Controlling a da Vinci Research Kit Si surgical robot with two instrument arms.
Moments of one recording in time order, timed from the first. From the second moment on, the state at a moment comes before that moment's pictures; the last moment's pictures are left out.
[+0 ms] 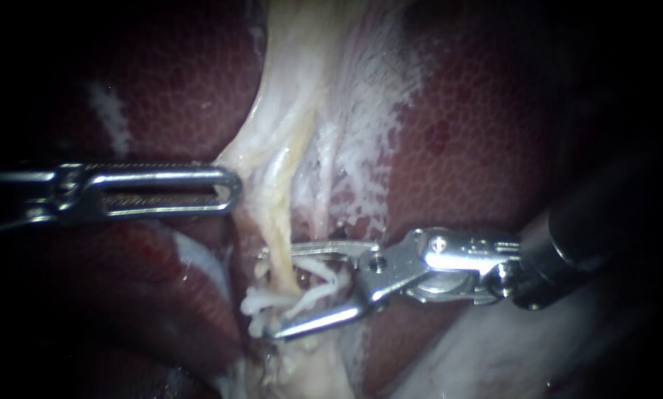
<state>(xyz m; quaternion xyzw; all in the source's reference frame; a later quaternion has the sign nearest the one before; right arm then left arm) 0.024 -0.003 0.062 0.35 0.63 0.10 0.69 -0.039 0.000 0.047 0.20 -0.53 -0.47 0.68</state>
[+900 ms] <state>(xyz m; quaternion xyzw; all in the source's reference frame) 0.026 0.005 0.060 0.36 0.63 0.12 0.68 -0.040 -0.001 0.048 0.20 -0.53 -0.47 0.68</state>
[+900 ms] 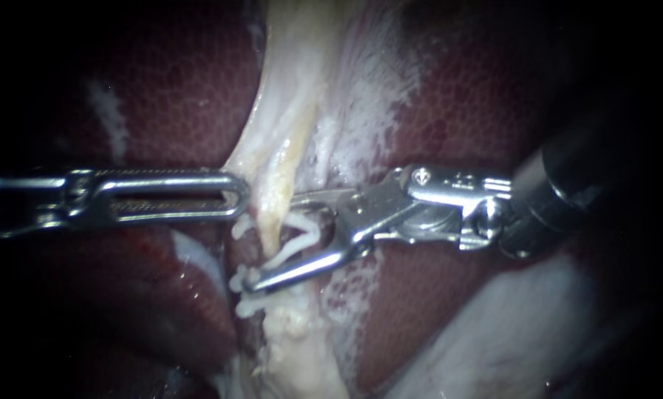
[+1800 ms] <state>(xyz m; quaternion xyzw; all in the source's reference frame) 0.025 0.005 0.062 0.38 0.62 0.14 0.68 -0.040 -0.001 0.048 0.20 -0.53 -0.47 0.68</state>
